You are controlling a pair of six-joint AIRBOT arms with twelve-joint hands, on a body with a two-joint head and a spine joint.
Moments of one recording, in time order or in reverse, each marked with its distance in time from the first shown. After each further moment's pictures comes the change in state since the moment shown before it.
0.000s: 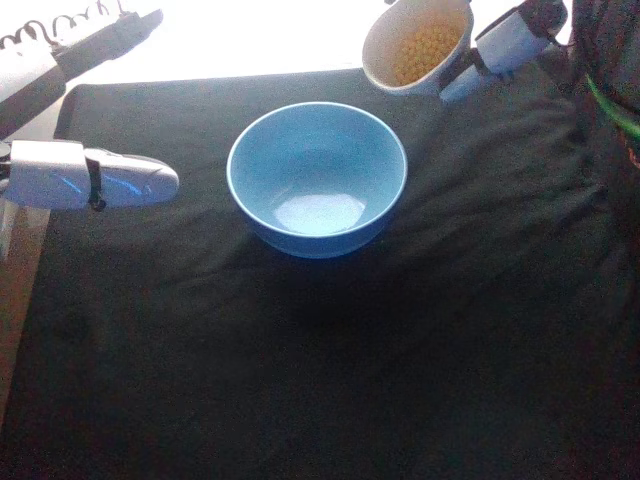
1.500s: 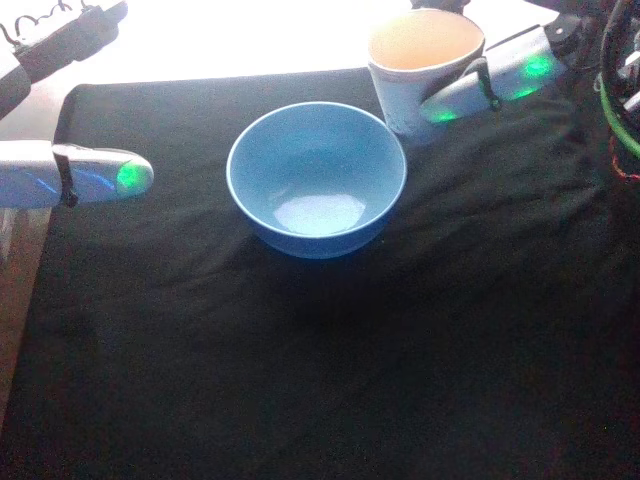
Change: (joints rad) left arm 0.083 0.021 -0.014 -0.100 -0.100 0.008; right arm -0.247 -0.034 0.162 0.727 0.250 -0.008
